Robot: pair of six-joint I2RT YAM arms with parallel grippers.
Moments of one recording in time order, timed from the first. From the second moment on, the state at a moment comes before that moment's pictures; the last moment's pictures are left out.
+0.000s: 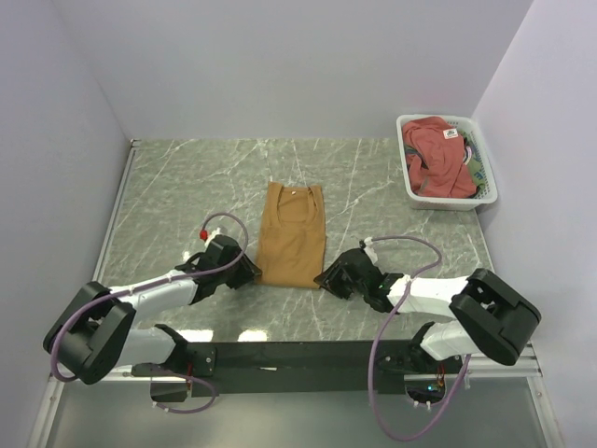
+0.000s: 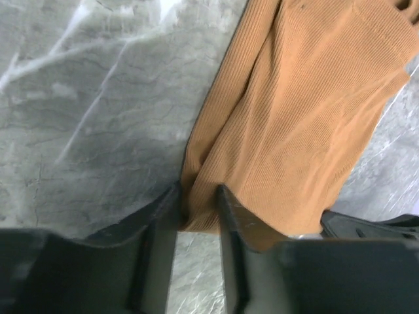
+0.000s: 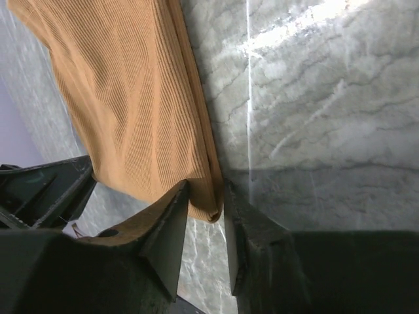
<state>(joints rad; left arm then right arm) -0.57 1.25 0.41 0.02 -0.02 -1.10 0.80 1.34 0.37 0.20 0.10 1.34</state>
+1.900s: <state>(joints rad) -0.45 1.50 1.08 -0.25 0.01 -1.02 0.43 1.51 1.09 -0.43 -0.12 0.75</state>
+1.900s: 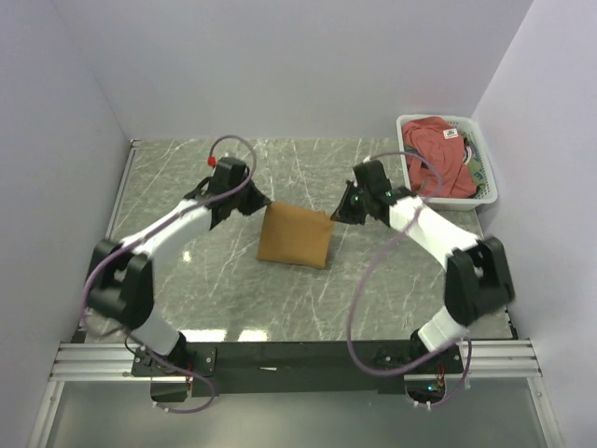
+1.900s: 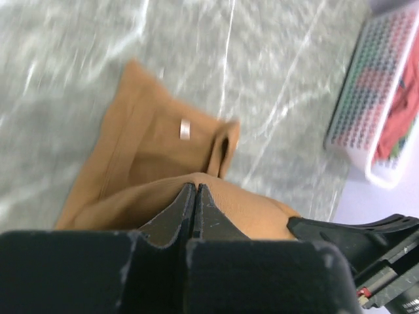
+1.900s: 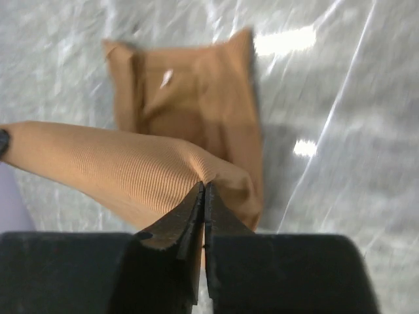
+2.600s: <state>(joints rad) -0.32 1.57 1.08 -0.15 0.09 -0.93 0.53 1.66 1.21 -0.43 0.02 0.69</state>
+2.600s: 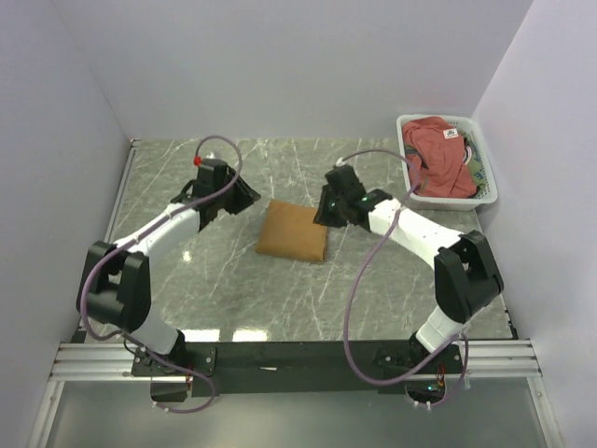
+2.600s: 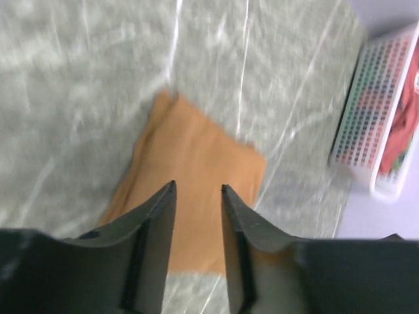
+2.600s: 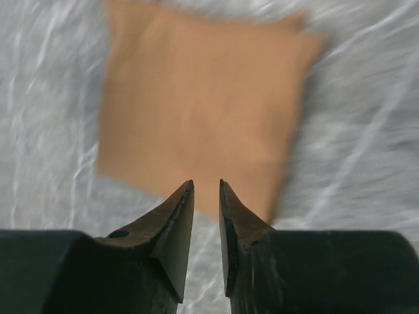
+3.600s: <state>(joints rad) -0.45 1.48 0.82 -0.08 0.07 -1.02 0.61 1.76 1.01 -0.19 -0.01 0.76</state>
